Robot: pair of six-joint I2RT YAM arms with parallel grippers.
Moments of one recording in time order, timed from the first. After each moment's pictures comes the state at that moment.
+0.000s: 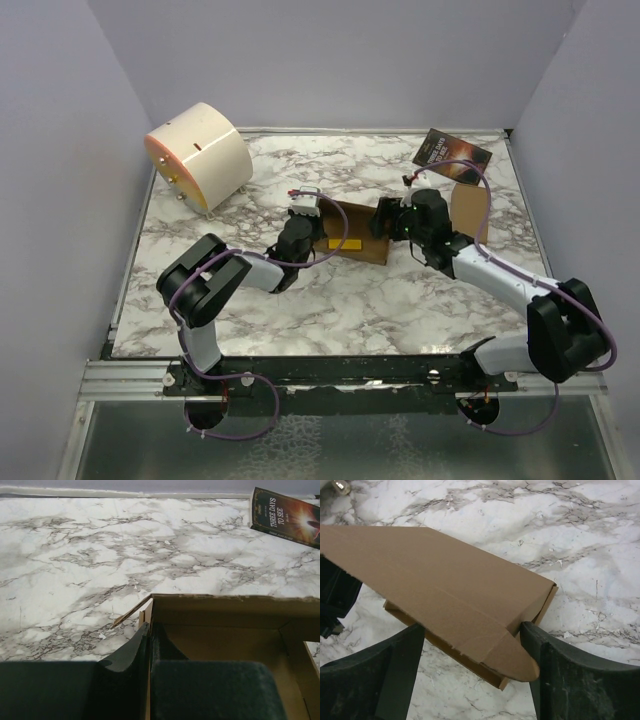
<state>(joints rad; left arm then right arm) -0.71 1.80 0.71 0.99 -0.42 -0.23 0.48 1.37 0.76 0.14 0.03 0.37</state>
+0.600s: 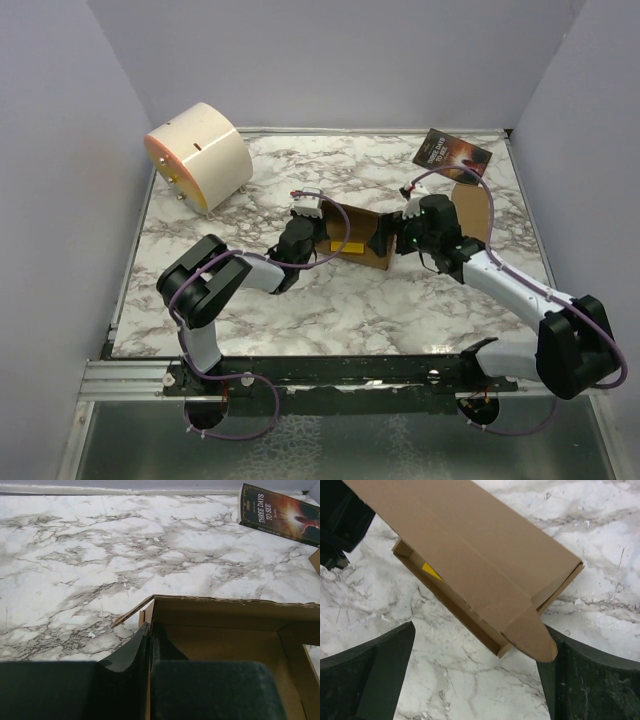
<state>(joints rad) -0.72 1.80 0.71 0.99 -0.39 -0.24 0.45 1.27 0.75 -0.05 -0.15 0.24</state>
